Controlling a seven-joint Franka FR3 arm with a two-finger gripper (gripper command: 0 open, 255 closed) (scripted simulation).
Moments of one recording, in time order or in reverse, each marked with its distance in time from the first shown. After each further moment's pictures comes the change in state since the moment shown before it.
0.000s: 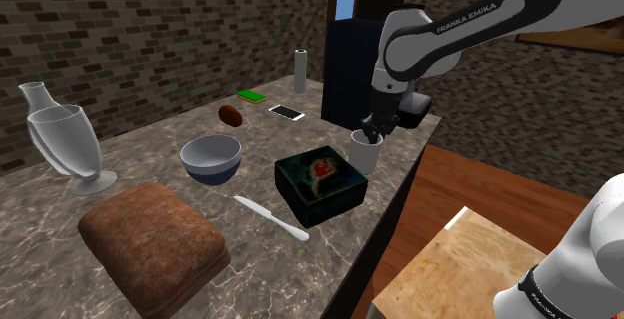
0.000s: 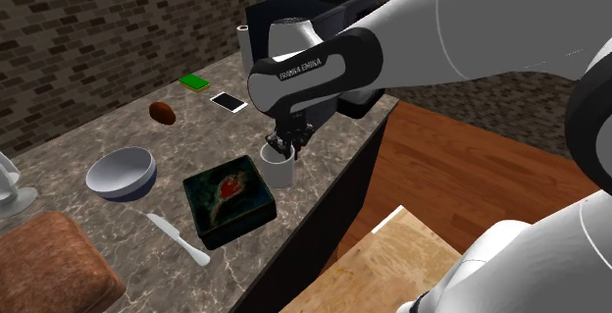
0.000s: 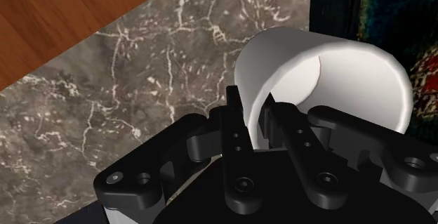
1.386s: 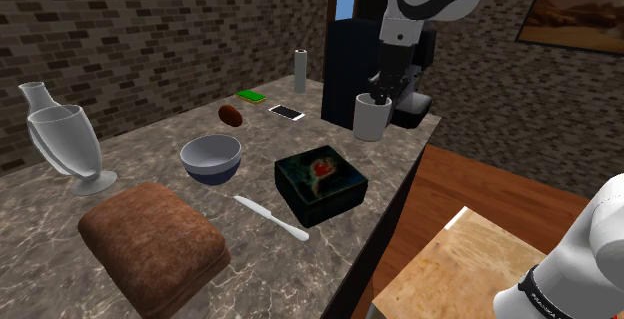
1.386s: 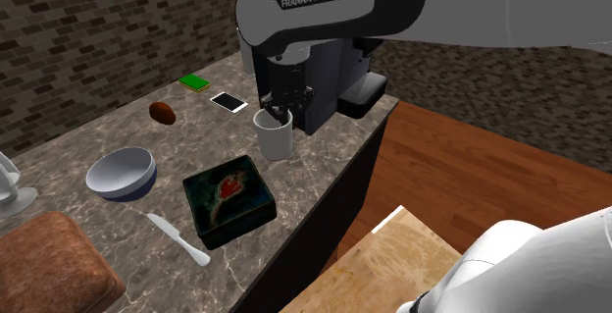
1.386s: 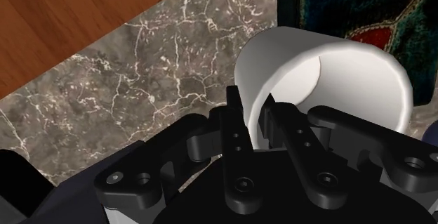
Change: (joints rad) arm -0.002 -0.082 0.001 0.204 -0.013 -0.286 0.025
